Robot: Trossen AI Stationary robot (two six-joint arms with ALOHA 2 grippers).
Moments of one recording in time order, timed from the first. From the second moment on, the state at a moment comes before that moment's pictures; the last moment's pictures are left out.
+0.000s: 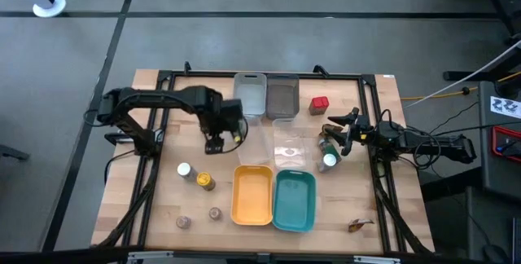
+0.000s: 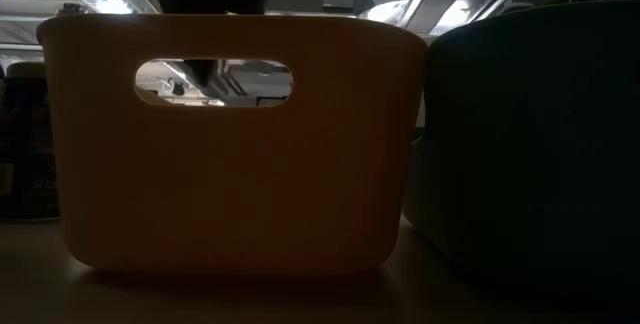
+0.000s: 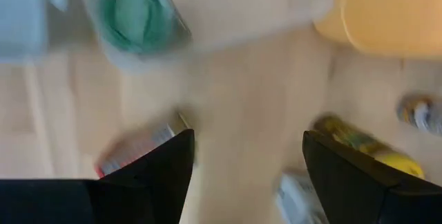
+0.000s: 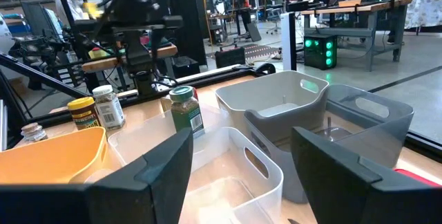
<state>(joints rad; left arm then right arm) 0.11 1.57 1.41 -1.31 0.09 0.01 -0.05 0.08 0.01 0.06 0.27 0.16</state>
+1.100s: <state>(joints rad) -0.39 1.57 1.40 -1.34 0.06 -0.56 -0.05 0.08 0.01 0.06 0.27 0.15</state>
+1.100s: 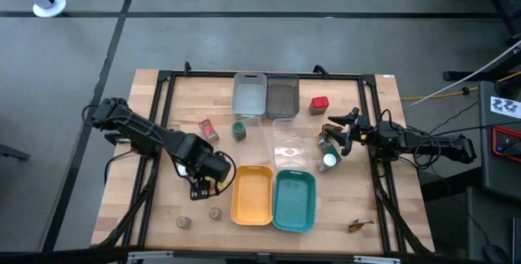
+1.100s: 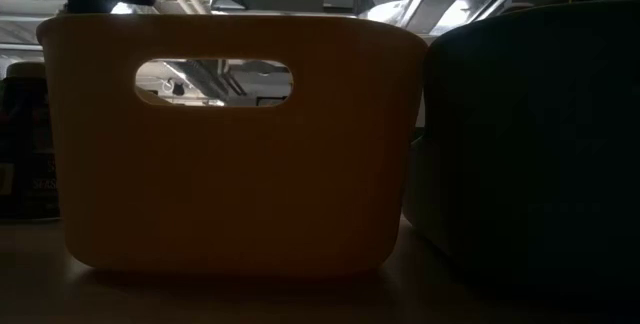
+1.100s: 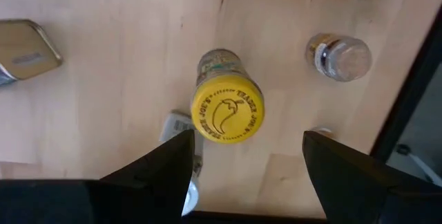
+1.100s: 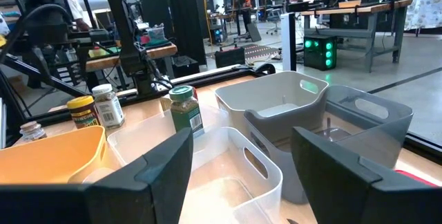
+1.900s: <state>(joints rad) -0.41 1.60 1.40 -1.32 -0.02 -0.56 -0.05 0.08 0.01 0.06 0.27 0.15</state>
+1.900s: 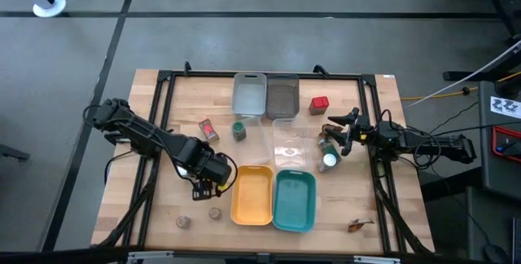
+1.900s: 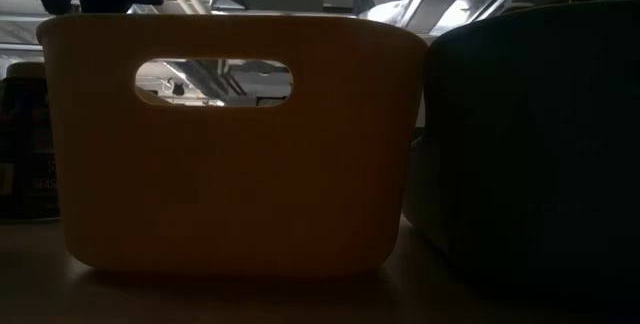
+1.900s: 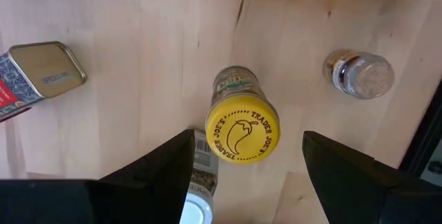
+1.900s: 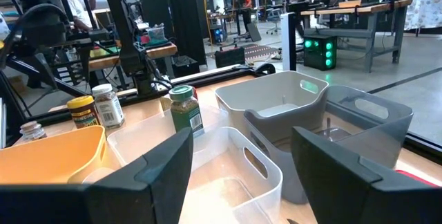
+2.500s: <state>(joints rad) -0.41 1.67 1.40 -1.35 -0.02 -0.55 -0.05 0.08 0.01 0.06 0.27 0.15</state>
